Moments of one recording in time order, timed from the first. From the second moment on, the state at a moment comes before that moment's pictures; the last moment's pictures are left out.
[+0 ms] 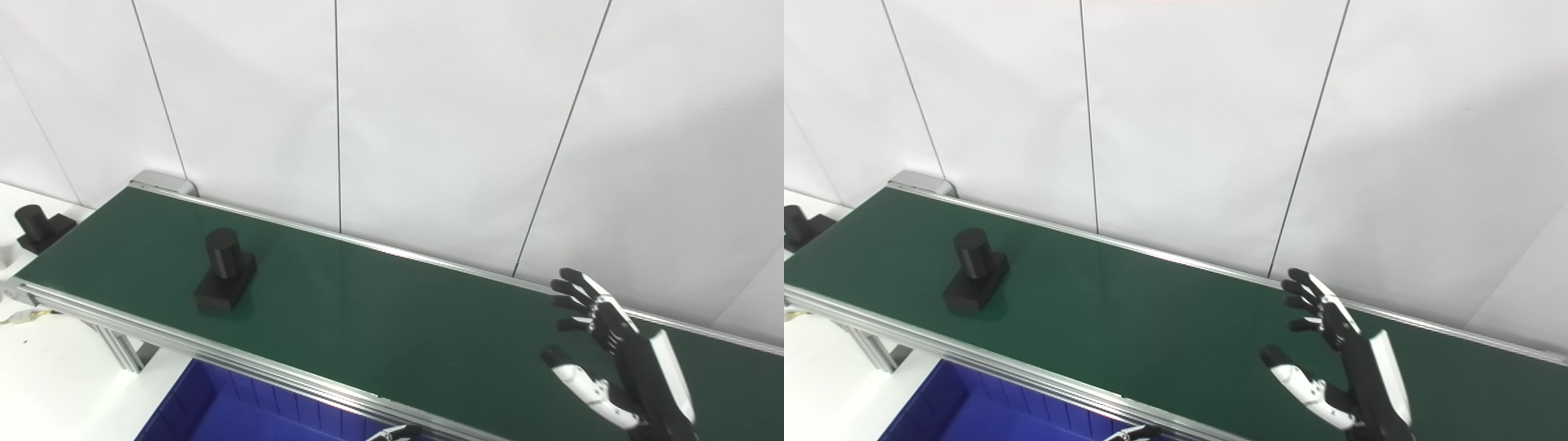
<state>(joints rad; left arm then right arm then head) 0.33 0.03 -0.22 0.18 0.07 -0.43 -0.06 -0.15 -0.14 0.20 -0.31 -0.24 0.02 0.20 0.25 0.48</state>
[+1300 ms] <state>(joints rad) 0.35 0.04 -0.23 0.12 0.07 -0.43 -0.06 -0.44 0.03 0.39 0.18 -0.36 0.07 0.22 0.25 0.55</state>
